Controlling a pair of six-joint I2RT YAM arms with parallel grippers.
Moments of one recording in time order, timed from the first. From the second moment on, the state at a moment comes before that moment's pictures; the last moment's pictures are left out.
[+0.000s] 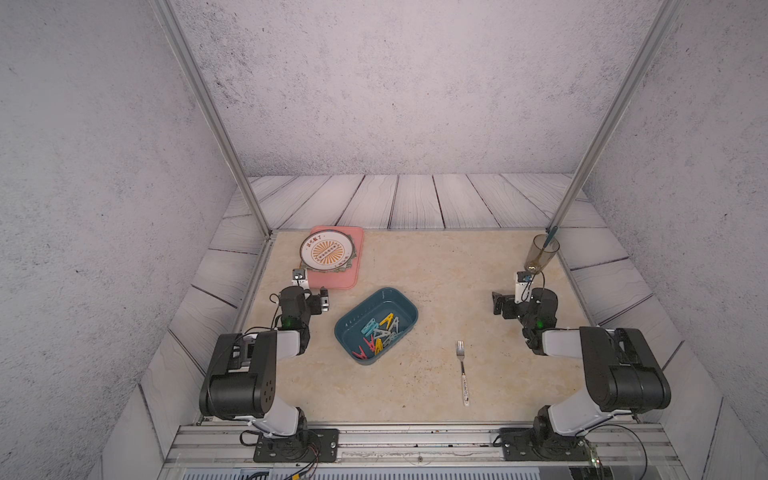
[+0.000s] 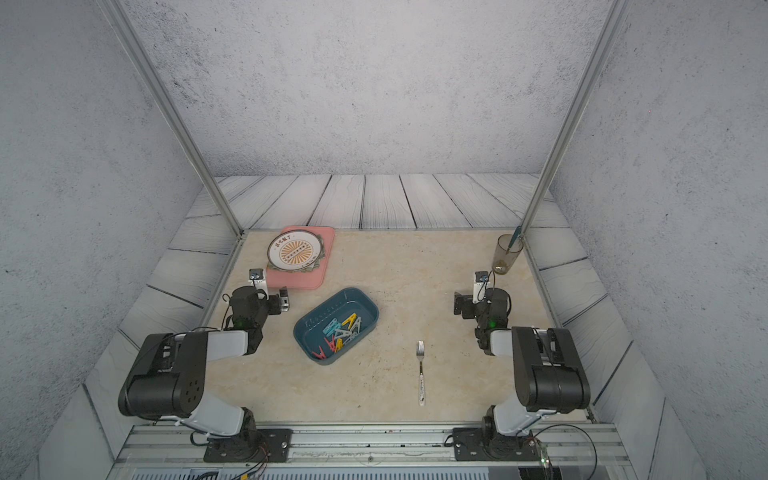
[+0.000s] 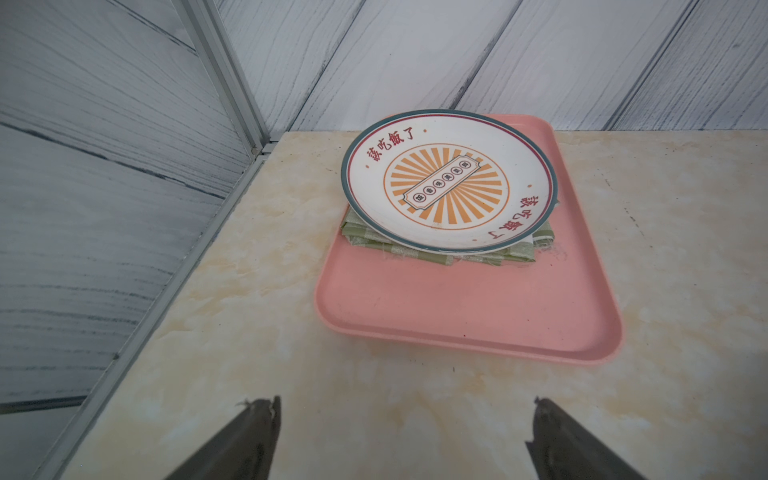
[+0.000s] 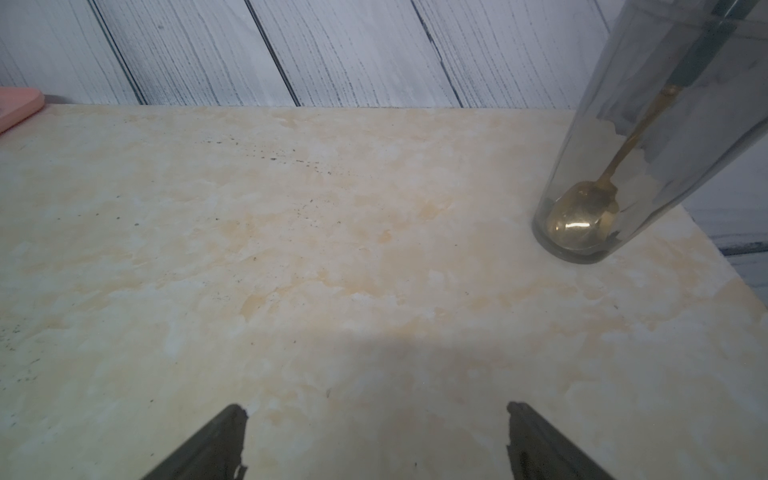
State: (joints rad) left arm 0.01 1.55 0.48 0.65 -0.07 0.01; right arm -0.03 1.56 0.46 0.64 -0.14 -0.04
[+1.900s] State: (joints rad) left arm 0.05 1.21 0.80 -0.33 0.33 0.11; right arm 0.91 1.60 1.26 -0.65 0.28 0.86
